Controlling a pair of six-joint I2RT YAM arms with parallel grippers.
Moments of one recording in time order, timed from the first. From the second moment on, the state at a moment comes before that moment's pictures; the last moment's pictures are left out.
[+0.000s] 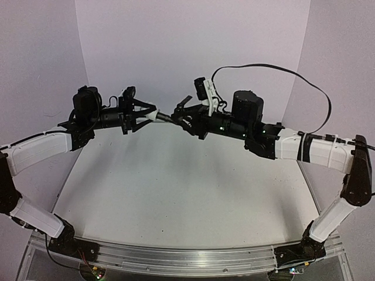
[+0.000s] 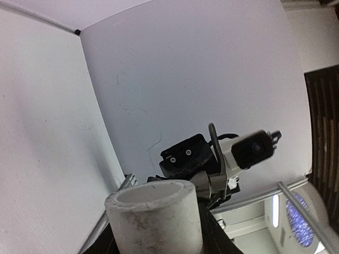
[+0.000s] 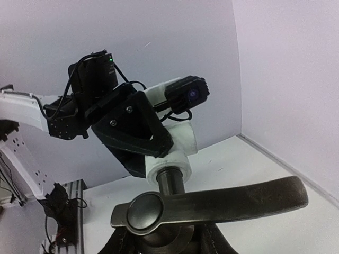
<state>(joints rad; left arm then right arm) -0.49 1.36 1.06 0.32 0.89 -1.23 0.87 1.61 1.30 0.31 -0.36 0.17</state>
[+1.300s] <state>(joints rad) -0.52 1.12 1.02 0.16 0.58 -0.83 0.64 1.92 1.05 0.98 -0.89 1.27</state>
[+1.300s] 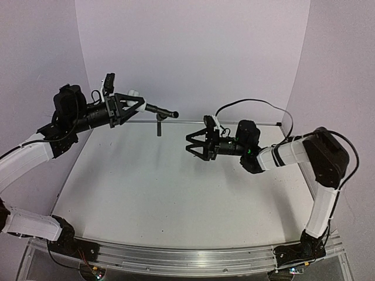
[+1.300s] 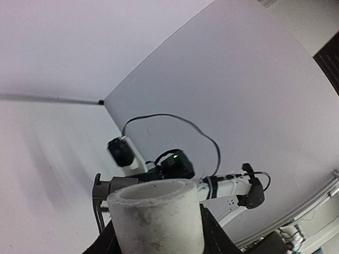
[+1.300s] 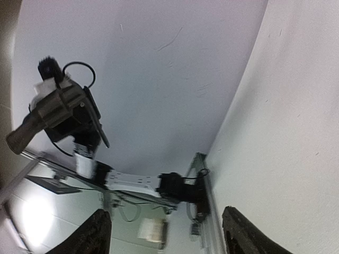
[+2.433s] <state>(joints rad) -0.51 1.36 1.13 0.07 0.85 -0.99 0.84 1.72 1.35 0.22 -0.50 0.32</state>
